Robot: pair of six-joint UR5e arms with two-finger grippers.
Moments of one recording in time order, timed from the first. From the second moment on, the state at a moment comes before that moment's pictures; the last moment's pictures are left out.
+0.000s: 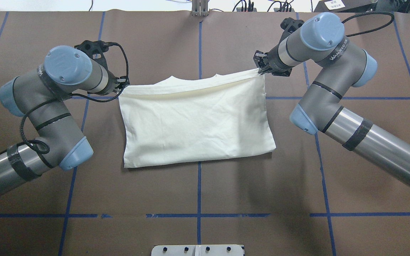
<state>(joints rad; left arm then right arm) -0.73 -2.14 -1.54 -1.86 -1.73 -1.30 0.82 -0.96 1.38 -1.03 1.94 1.46</state>
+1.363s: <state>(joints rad) -0.80 -2.10 -1.72 -1.74 -1.73 -1.22 0.62 -1.24 1.70 -1.04 1.91 1.43</state>
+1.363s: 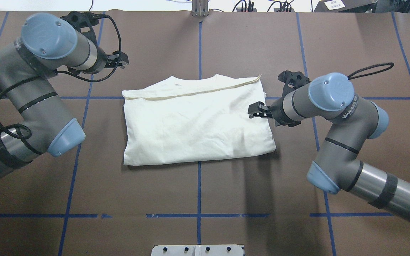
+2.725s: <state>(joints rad) -0.80 -2.09 -1.75 -1.74 -1.73 -1.23 0.53 -1.39 1.84 -1.04 1.90 1.42</state>
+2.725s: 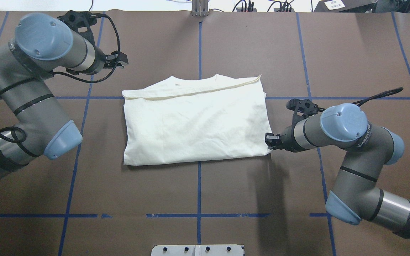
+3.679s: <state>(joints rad) -0.75 -2.07 -1.80 -1.74 -1.77 -1.29 0.25 -1.74 2.16 -1.04 1.89 1.43</state>
